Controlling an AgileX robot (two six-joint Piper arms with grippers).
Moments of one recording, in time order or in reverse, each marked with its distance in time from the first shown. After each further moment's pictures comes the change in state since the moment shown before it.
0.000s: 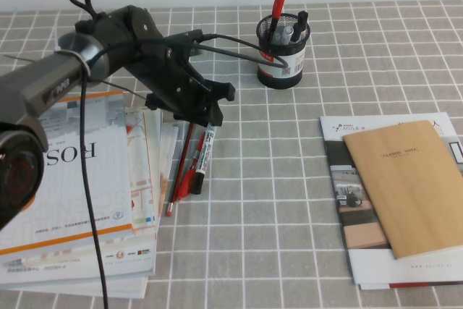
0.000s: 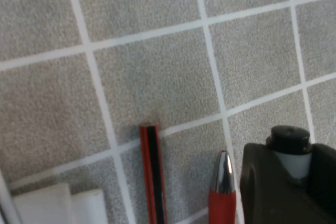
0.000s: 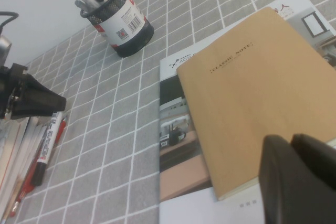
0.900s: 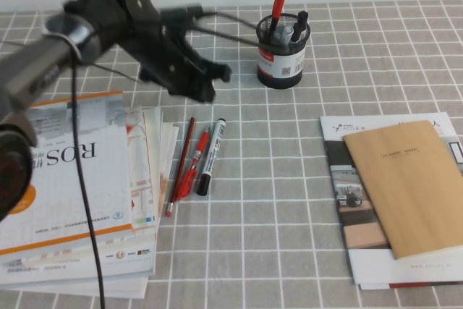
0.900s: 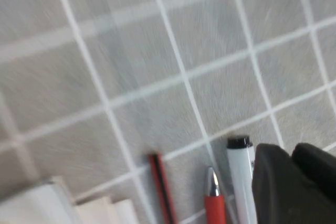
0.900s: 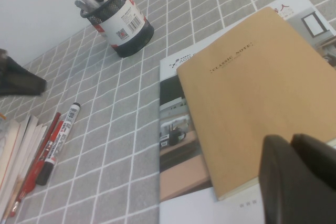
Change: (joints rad) right arm 0.000 0.000 0.000 0.000 0.000 0.000; left arm 0.002 -0.033 -0.077 0.057 0.047 0.030
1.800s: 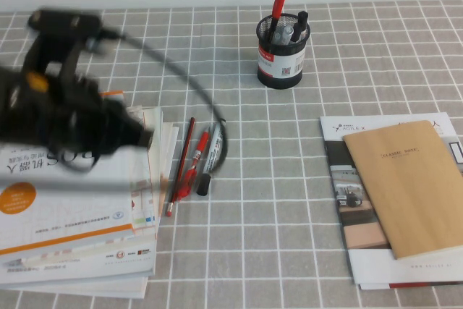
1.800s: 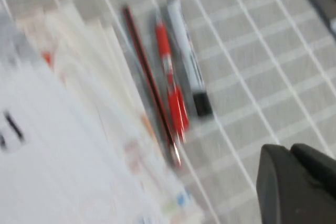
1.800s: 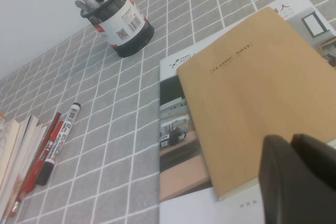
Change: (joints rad) right arm 0.000 0.000 0.000 0.000 0.000 0.000; left arm 0.000 -0.911 0.873 0.033 -0.229 0.133
